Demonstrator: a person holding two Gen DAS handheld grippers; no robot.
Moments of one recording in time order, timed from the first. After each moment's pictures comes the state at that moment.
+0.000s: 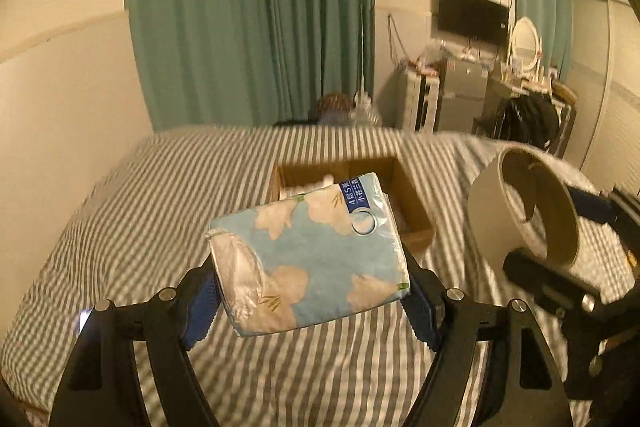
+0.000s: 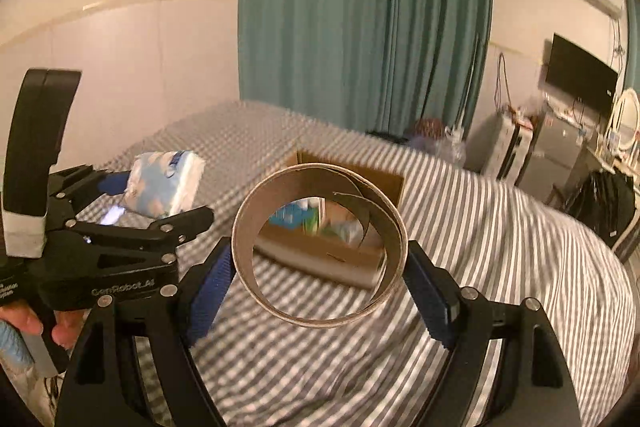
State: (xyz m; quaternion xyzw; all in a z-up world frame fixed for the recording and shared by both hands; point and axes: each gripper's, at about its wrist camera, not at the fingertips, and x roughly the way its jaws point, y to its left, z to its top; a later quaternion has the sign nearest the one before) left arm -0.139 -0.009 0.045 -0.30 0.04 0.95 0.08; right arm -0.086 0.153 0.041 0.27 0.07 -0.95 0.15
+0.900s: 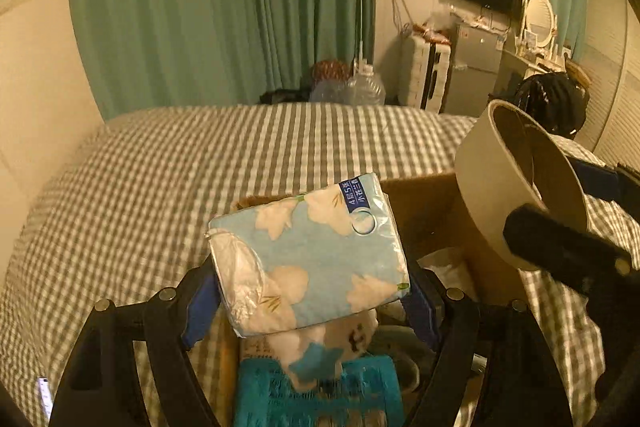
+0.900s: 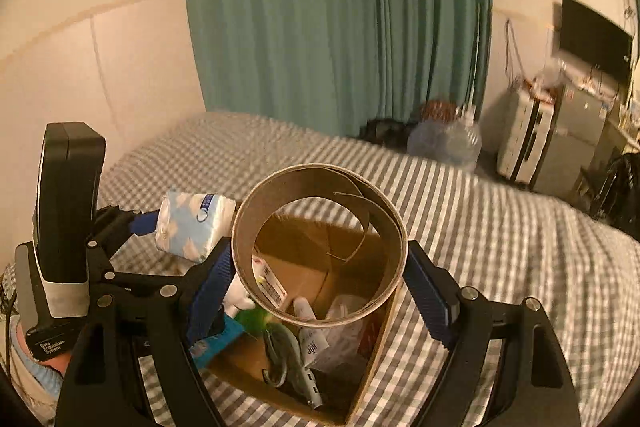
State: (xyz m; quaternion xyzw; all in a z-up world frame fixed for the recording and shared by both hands) left arm -0.380 0.017 -0.054 -0.37 0.05 0.92 0.09; right arm -0.322 0.157 -0.002 0.32 0.02 -0.94 0.16
